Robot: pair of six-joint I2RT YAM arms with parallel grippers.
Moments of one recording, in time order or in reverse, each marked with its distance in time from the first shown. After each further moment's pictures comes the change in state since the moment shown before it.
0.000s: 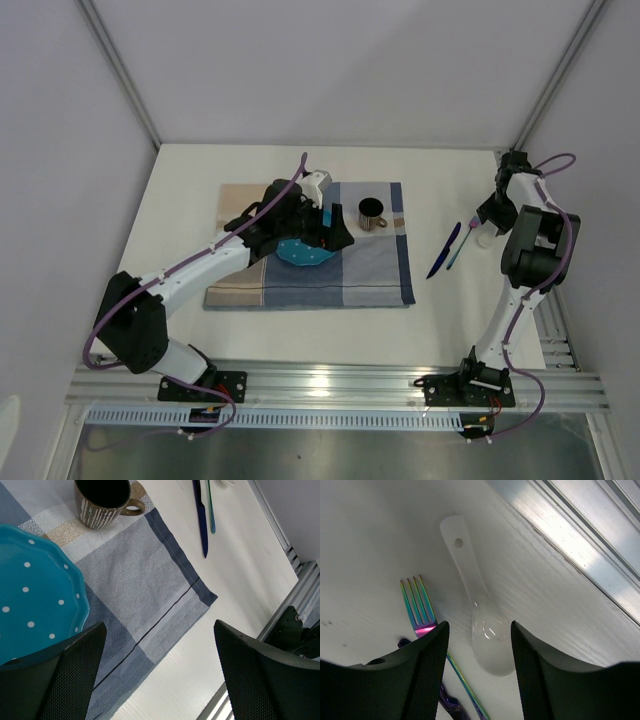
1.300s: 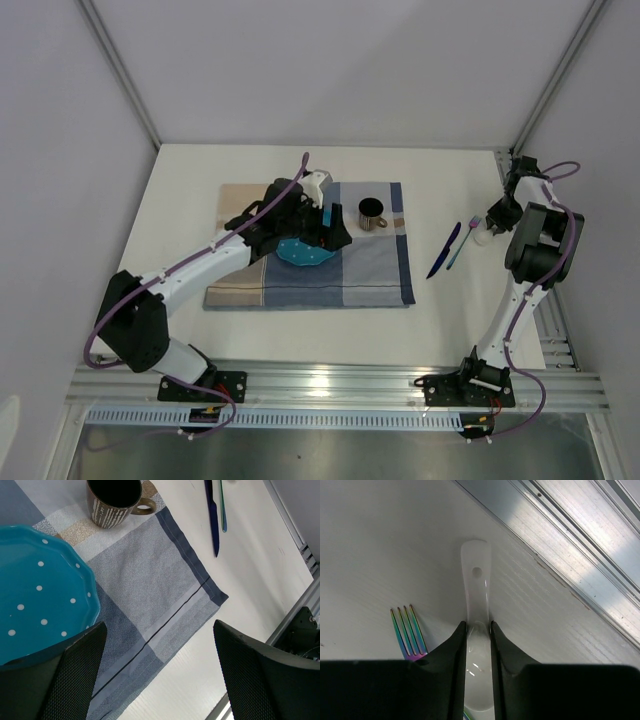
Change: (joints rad) left arm 0.000 0.007 0.017 -0.029 -0.034 0.035; right arm -0.069 0.076 0.028 0.040 -0.094 -0.049
